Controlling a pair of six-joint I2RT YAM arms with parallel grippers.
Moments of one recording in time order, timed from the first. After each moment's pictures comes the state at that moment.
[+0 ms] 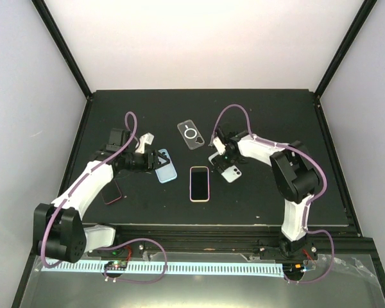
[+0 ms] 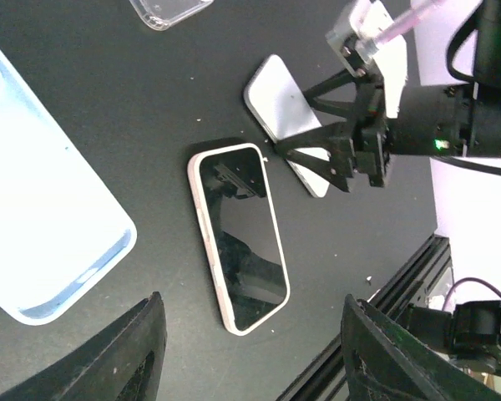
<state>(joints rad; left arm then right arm) -0.17 1.22 0.80 -0.50 0.75 -0.38 0.55 1.94 1.26 -0.62 -0.04 -0.10</state>
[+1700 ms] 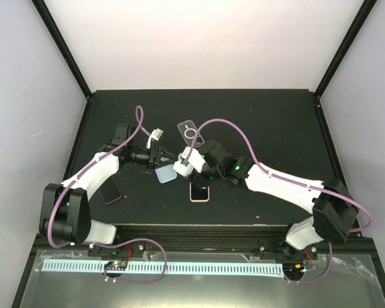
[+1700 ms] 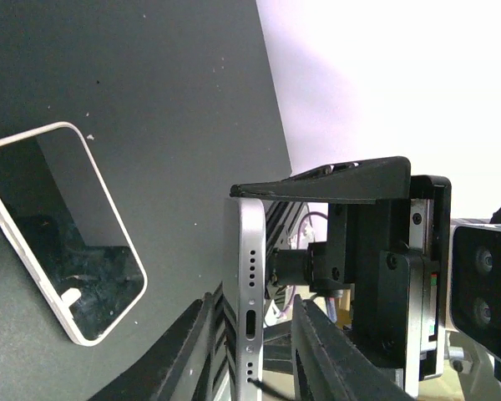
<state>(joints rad) -0.18 1.39 0.85 -0.38 1.17 -0.43 0.94 1.47 1.04 -0.33 -0.05 -0.21</state>
